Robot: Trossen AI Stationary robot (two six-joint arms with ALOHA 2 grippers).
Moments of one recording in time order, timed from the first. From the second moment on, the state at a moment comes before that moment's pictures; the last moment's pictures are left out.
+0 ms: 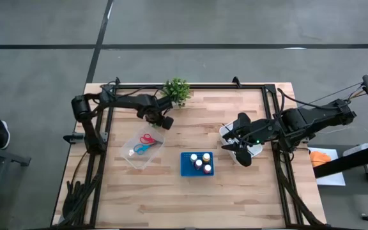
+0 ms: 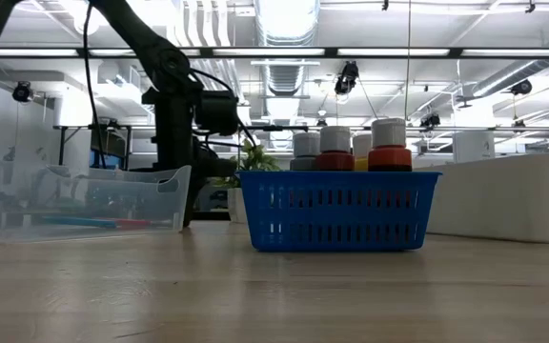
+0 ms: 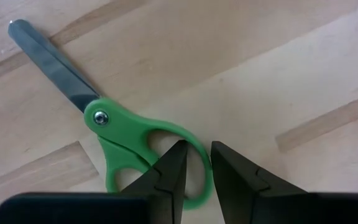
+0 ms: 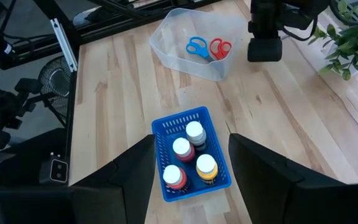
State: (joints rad) left arm 0.42 1.84 1.03 -0.68 0.00 -0.71; right arm 0.32 1.18 1.32 -0.82 0.24 0.52
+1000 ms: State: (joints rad) left arm 0.34 1.59 1.05 -0.75 0.19 -0.59; right arm 0.33 1.18 1.32 -0.80 0.24 0.52
